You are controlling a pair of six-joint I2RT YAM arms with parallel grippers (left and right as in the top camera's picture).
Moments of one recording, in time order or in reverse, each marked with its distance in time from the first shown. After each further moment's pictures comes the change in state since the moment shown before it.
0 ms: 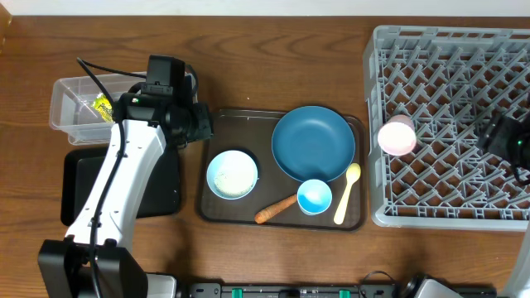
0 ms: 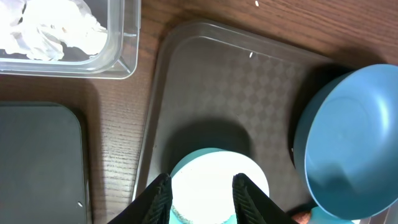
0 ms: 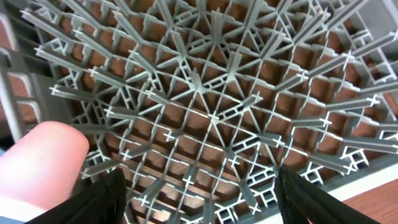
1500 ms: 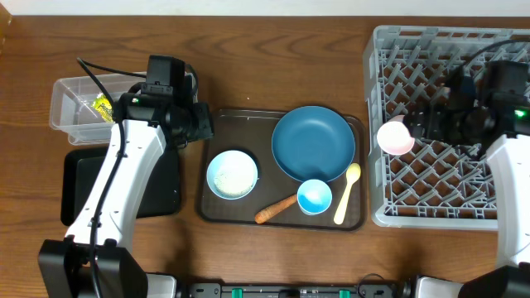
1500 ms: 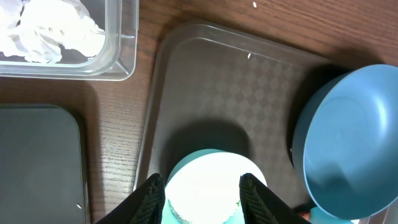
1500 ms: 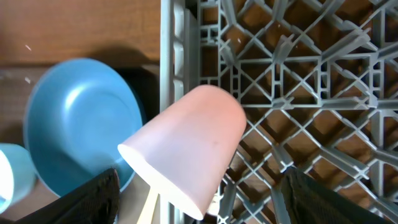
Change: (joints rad) left arm 0.000 0.000 0.000 0.005 0.004 0.003; right arm 0.333 0.130 0.000 0.012 -0.190 -0.027
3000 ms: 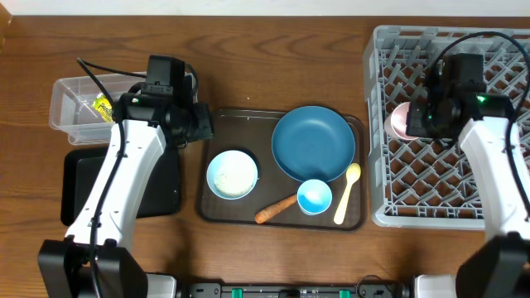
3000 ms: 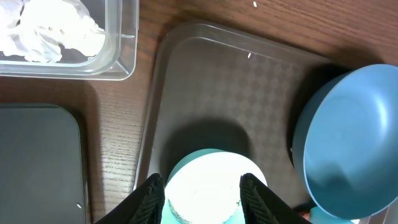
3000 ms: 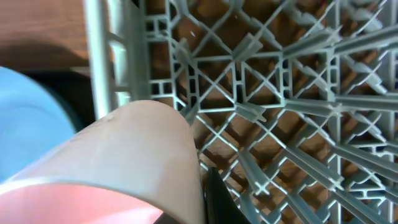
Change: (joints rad) left arm 0.000 0.000 0.000 -0.002 0.000 0.000; right arm 0.106 0.084 0.007 0.061 0.255 0.085
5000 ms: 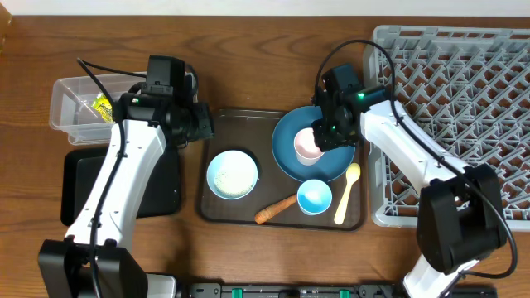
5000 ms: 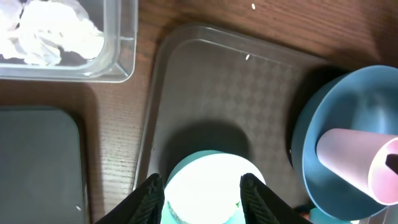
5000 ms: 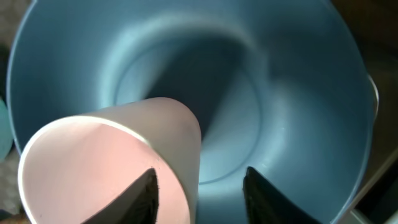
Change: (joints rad) left arm -0.005 0.000 0.000 0.010 0.000 0.000; right arm 0.456 0.304 0.066 0.048 -0.113 0.040
